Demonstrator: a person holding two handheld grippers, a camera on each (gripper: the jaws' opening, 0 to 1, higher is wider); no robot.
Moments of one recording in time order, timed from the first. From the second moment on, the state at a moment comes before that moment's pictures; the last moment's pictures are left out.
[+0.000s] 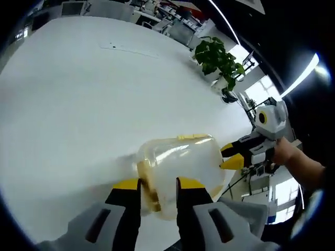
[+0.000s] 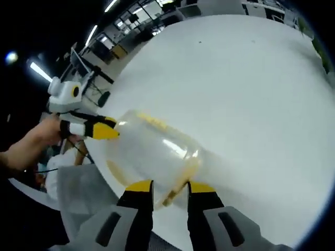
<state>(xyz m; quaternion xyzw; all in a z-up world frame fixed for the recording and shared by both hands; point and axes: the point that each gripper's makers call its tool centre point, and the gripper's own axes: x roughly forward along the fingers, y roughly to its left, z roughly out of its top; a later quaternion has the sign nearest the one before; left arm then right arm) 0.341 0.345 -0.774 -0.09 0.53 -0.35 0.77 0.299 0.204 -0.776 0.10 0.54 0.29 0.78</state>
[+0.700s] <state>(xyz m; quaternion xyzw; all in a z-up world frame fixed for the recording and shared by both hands) 0.325 0.360 -0.769 0.01 0.49 -0.43 0.76 0.300 0.207 -0.772 0.01 0.55 0.33 0.77</state>
